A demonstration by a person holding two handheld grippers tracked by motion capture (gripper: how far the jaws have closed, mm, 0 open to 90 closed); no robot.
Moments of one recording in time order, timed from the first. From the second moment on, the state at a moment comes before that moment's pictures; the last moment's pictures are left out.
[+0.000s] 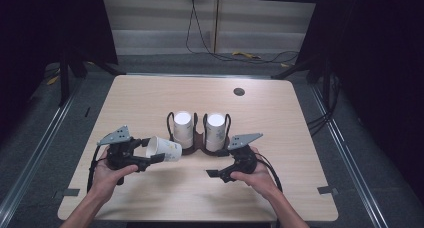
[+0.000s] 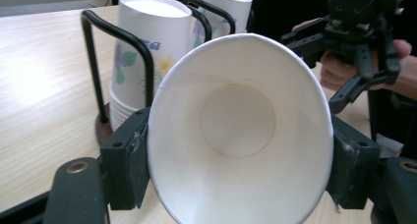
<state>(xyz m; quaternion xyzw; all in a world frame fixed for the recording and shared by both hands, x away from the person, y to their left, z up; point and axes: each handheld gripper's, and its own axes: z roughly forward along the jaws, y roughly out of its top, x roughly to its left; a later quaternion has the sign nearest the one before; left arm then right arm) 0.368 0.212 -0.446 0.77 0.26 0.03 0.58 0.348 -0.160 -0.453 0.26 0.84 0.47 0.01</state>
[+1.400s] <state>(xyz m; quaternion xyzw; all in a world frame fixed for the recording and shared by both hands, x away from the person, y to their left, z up) 0.402 0.252 -0.435 0.79 0.38 0.13 0.46 0.344 -0.201 -0.459 0.32 0.82 0.47 0.03</state>
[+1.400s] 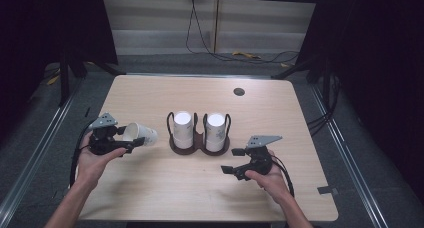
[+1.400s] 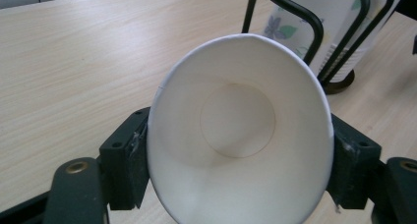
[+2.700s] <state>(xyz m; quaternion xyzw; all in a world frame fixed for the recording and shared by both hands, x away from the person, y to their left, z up) 0.447 0.243 -0.437 0.85 0.40 0.12 0.31 0.343 -0.198 -0.460 0.32 0.83 0.46 0.03</state>
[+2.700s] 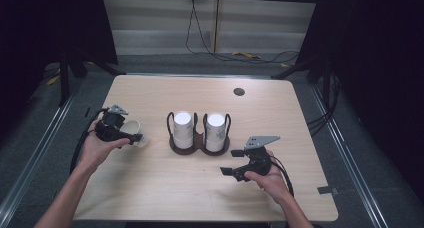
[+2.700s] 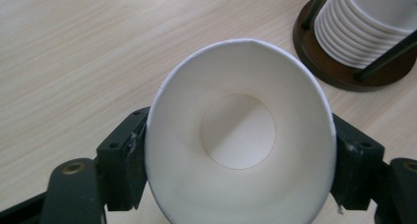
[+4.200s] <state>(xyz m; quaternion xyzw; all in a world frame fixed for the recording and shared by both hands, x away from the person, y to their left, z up) 0.460 0.237 -0.454 0.86 0.38 0.11 0.31 0.345 -0.199 -0.460 0.32 0.83 0.46 0.04</state>
